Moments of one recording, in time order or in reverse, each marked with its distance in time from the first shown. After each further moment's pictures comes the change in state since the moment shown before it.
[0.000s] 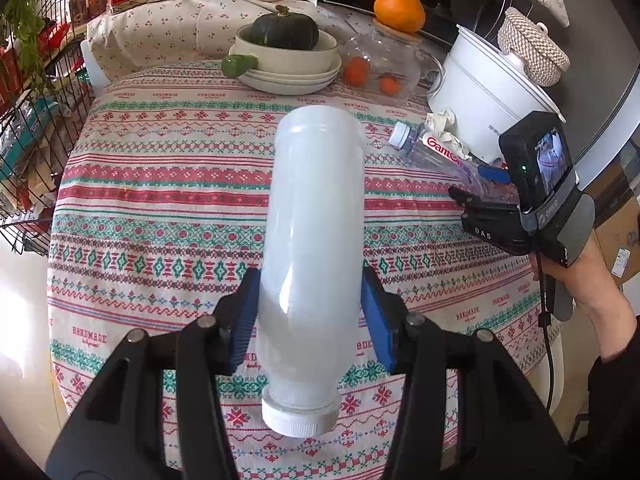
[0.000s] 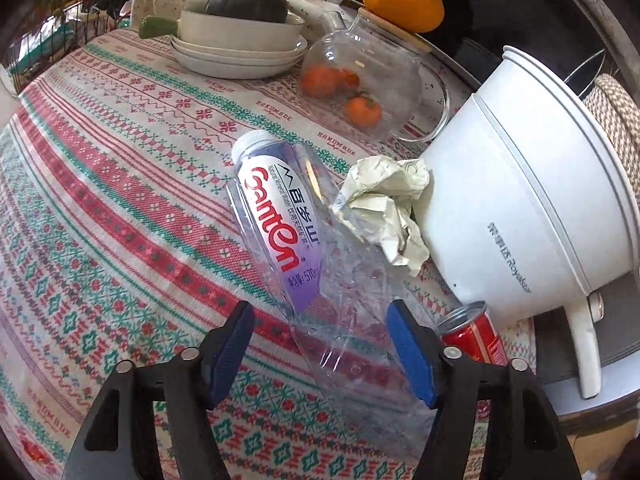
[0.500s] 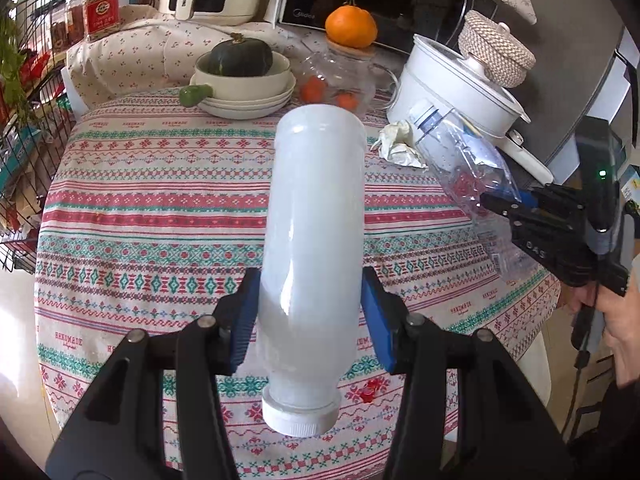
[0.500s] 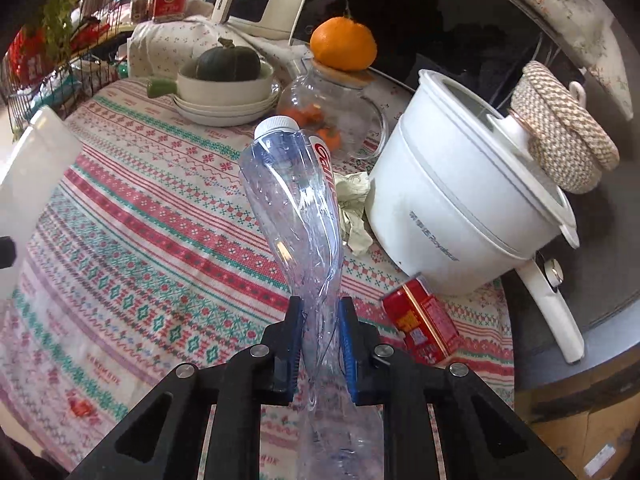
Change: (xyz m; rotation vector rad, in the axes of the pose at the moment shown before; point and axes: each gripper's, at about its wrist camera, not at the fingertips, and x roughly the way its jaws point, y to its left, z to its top) left arm -0.018 -0.049 0.003 0.036 -0.075 -0.030; right arm -0.097 -0.040 -0.035 0.124 -0.064 0.068
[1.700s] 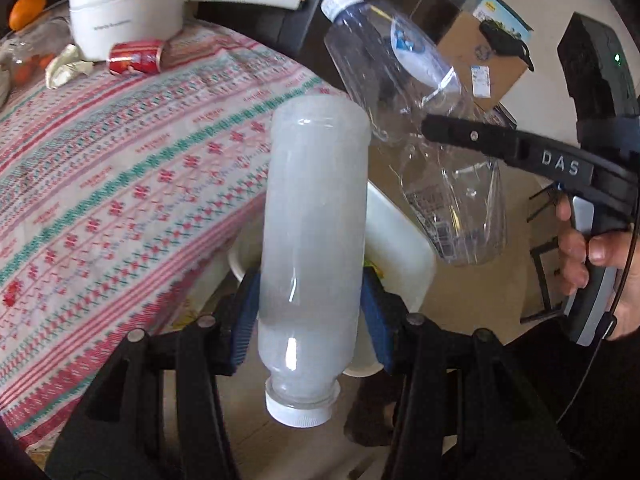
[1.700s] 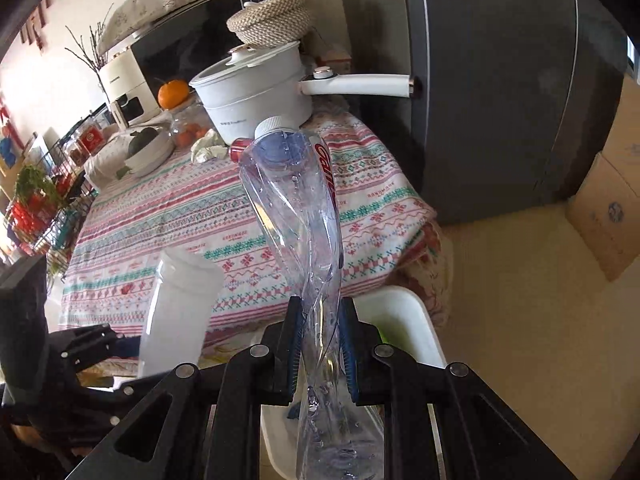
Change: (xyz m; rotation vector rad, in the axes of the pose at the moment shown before) left arm 0.008 -0.290 -0.153 0.433 0.287 -0.407; right arm -0.170 -0.153 -0.286 0.658 0.009 0.125
